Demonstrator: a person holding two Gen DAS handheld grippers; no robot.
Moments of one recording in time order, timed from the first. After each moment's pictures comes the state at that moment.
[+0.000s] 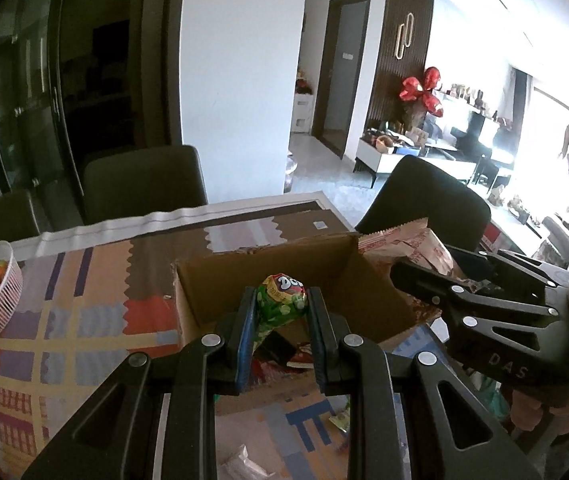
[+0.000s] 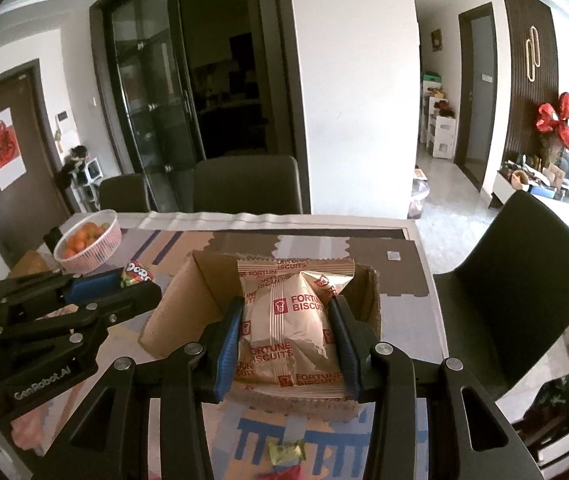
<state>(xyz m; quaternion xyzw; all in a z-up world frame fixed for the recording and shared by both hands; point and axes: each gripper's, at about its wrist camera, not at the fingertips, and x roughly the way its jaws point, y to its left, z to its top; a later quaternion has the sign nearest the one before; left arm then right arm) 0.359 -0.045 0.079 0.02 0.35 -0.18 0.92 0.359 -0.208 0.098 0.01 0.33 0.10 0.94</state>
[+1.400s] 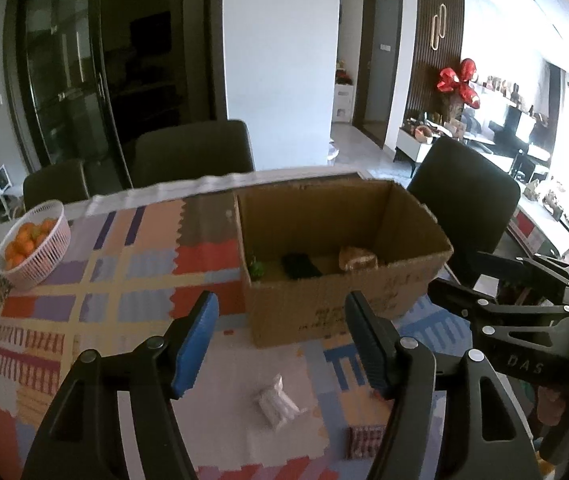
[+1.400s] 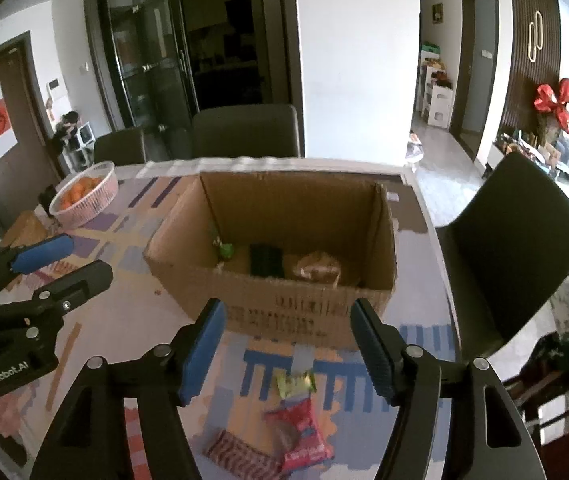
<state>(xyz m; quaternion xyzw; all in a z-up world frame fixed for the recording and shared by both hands) 0.281 -0.009 0.053 0.04 0.36 -0.11 0.92 0.309 -0.192 0.059 -0.01 0.39 0.09 0.92</state>
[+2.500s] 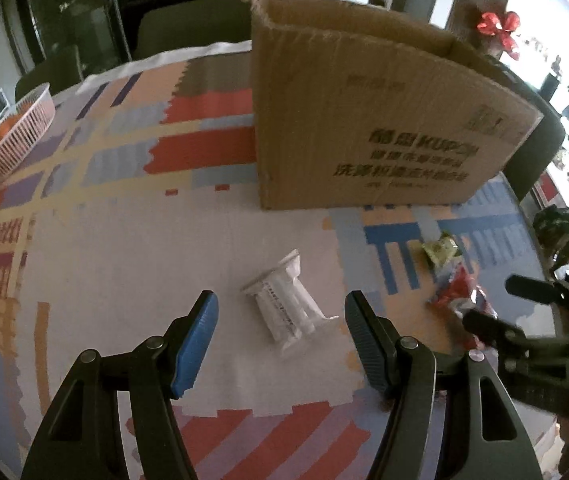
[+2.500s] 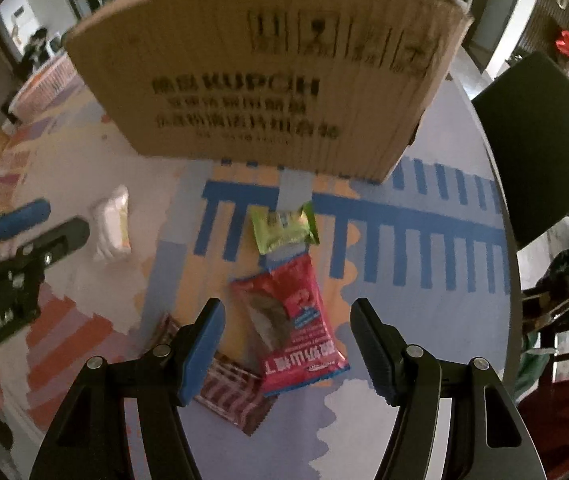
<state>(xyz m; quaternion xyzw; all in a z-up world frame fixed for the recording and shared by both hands) 0.293 -0.002 -0.088 0.01 0.52 -0.06 0.85 0.298 -0.191 -0.082 -0.05 0.58 0.06 0.81</state>
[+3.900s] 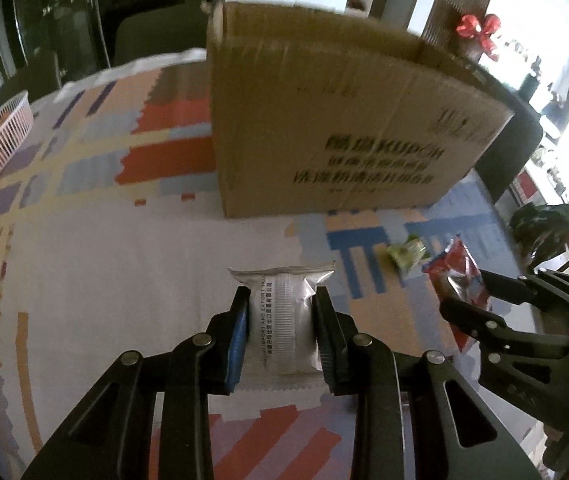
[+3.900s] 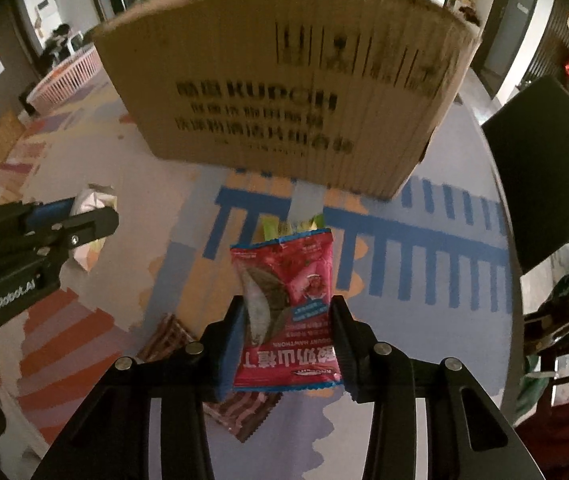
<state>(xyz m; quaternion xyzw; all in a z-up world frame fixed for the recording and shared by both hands) 0.291 -0.013 -0.076 0.01 0.50 -0.11 0.86 0.282 -0.188 -0.070 -0.06 0.54 0.09 0.84</state>
